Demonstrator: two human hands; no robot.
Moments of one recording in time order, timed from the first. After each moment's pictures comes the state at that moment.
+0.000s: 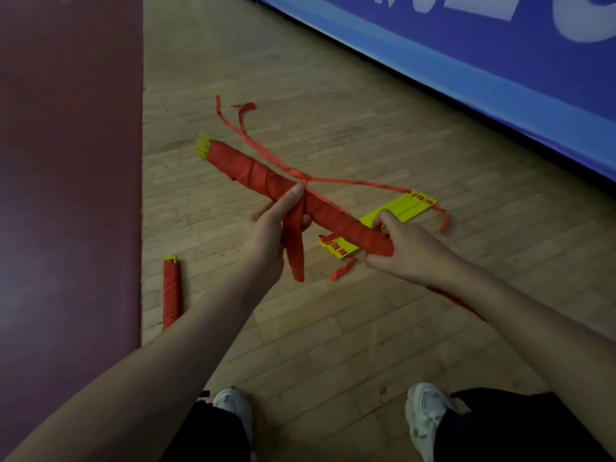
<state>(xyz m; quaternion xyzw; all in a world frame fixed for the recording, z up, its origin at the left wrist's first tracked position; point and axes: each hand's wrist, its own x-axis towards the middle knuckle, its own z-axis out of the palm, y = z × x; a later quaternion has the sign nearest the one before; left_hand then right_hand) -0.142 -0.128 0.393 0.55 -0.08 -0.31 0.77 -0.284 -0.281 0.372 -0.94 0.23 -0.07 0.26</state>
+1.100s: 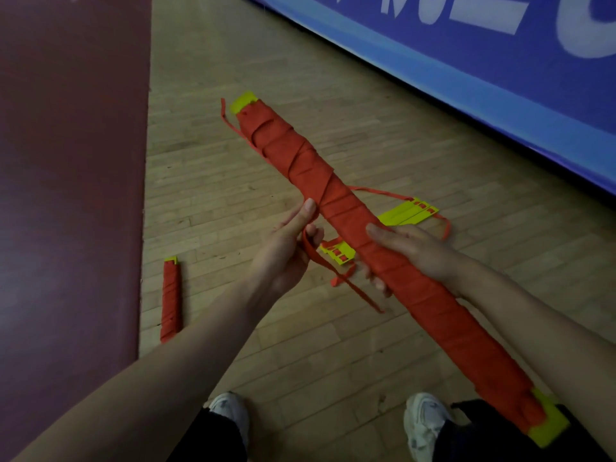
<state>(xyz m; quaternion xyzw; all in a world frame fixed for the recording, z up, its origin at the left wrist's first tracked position) -0.151 -0.133 0.390 0.40 -0.05 -0.42 0.81 -0.286 -0.260 0.405 -0.68 0.19 0.01 0.71</state>
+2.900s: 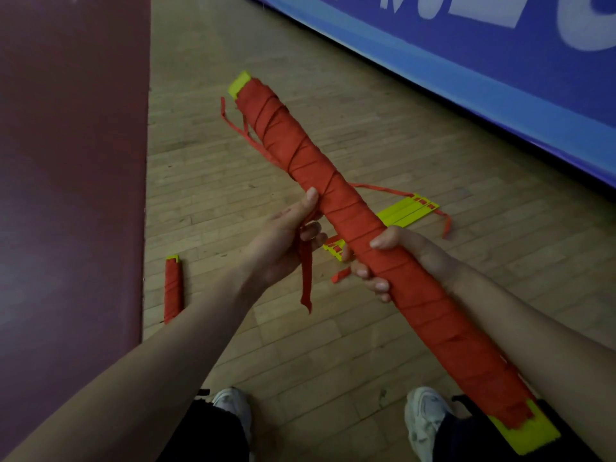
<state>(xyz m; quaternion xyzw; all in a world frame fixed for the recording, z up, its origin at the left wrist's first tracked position) -0.143 -0.128 0.395 0.46 -0.17 -0.47 0.73 -0.289 -0.257 0.394 -0.47 0.10 0.15 0.86</state>
